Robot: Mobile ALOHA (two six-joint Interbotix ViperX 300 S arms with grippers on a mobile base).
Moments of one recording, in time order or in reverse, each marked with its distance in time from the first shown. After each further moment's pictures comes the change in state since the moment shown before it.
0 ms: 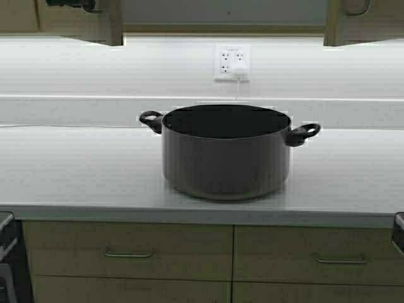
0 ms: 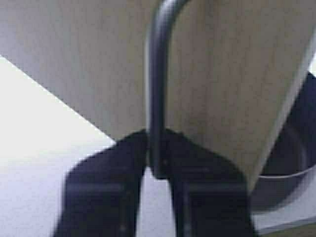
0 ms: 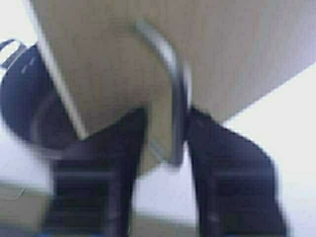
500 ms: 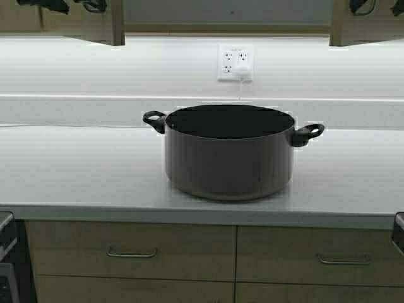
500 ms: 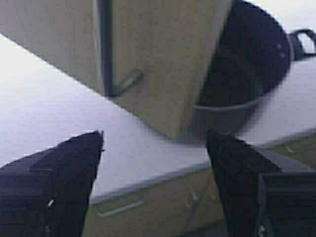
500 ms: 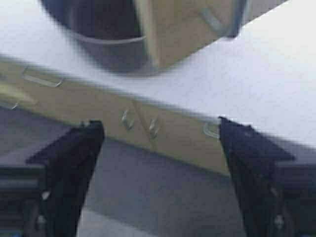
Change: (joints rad) left arm -0.043 -0.212 0.040 0.000 0.350 0.015; right arm -0.032 -0.204 0.009 -0.066 0.463 0.054
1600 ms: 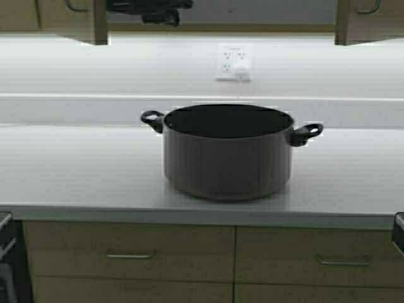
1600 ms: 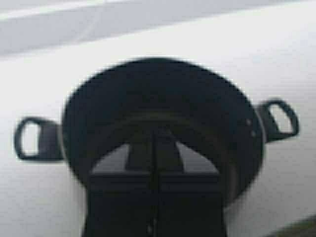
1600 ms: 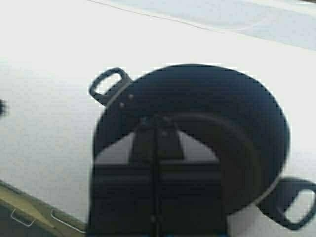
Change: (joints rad) left arm -0.193 0.604 -0.291 -0.011 -0.491 -0.078; right arm 0.342 0.546 -0.225 0.141 -0.719 -0.071
